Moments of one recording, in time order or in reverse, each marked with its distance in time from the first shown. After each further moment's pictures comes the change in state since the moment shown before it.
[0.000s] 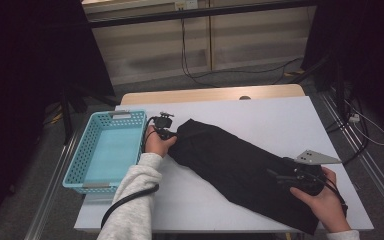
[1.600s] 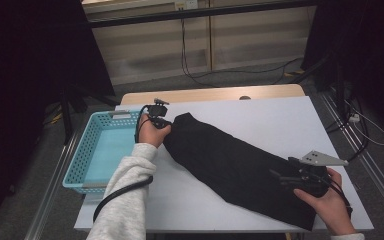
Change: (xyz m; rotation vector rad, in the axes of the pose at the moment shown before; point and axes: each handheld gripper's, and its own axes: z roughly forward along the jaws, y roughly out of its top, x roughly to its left) left arm 0.001 0.030 -0.042 0.007 0.034 -0.012; right arm -0.002 -0.001 -0.009 -0.023 -0.006 0.031
